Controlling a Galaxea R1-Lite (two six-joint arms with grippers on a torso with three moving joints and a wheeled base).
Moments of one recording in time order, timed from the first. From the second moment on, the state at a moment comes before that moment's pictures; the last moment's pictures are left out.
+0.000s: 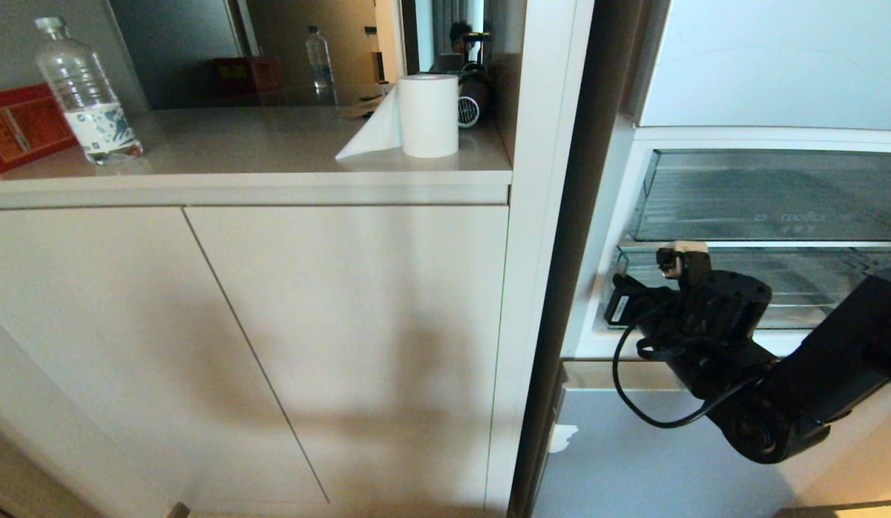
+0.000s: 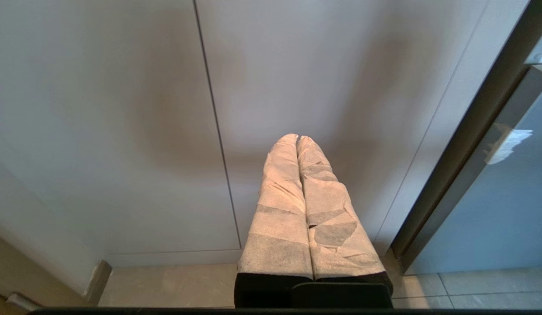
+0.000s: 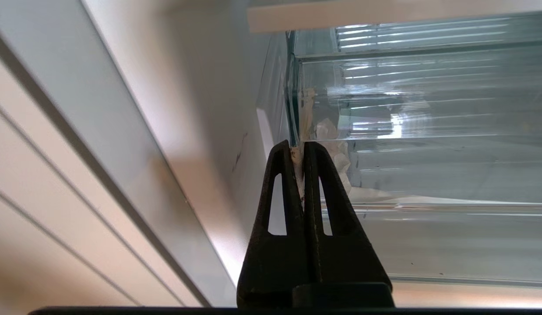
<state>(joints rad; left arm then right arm) 0.01 0.00 -0.01 0.01 0.00 0.01 0.35 2.09 -0.75 -1.40 -0.18 0.11</state>
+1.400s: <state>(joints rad) 0.01 0.00 -0.01 0.01 0.00 0.01 0.52 1.54 -0.06 -1.32 -0.17 0.19</state>
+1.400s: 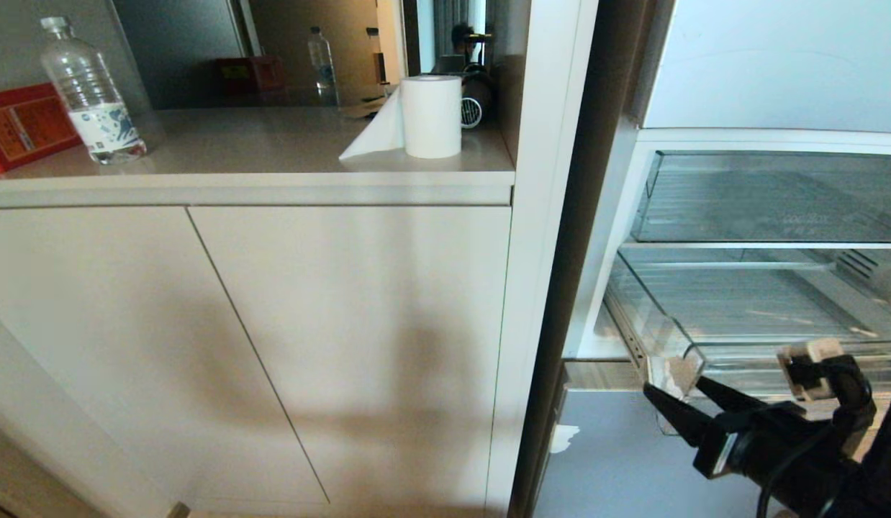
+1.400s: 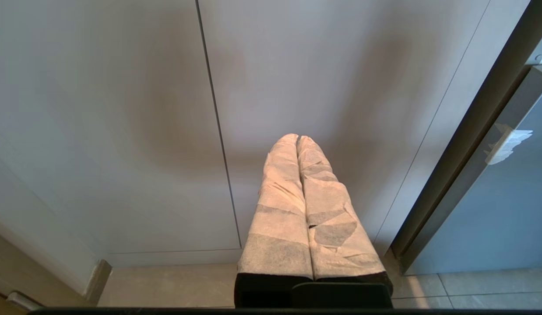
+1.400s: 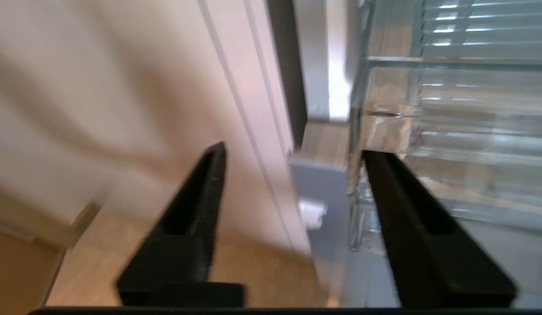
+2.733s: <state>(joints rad) 0.01 0.00 -0.01 0.01 0.00 0.01 0.44 0.91 -0.76 0.25 -0.37 0.20</state>
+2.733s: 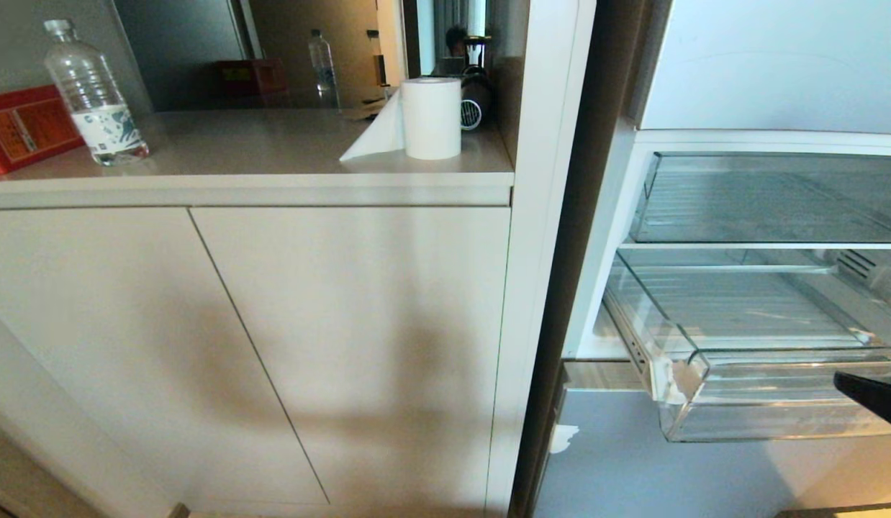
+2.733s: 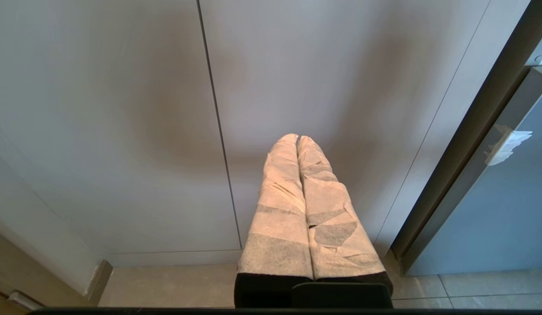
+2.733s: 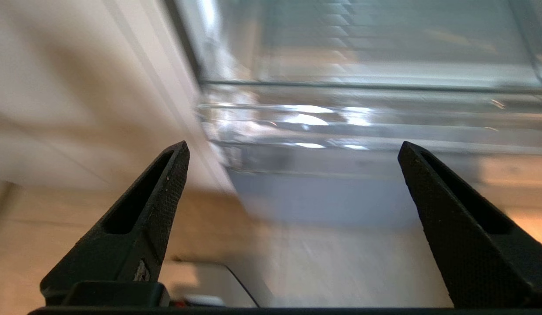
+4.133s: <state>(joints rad) 0.01 0.00 -0.01 0.01 0.00 0.01 0.14 1.46 -1.07 0.45 -0.13 0.15</state>
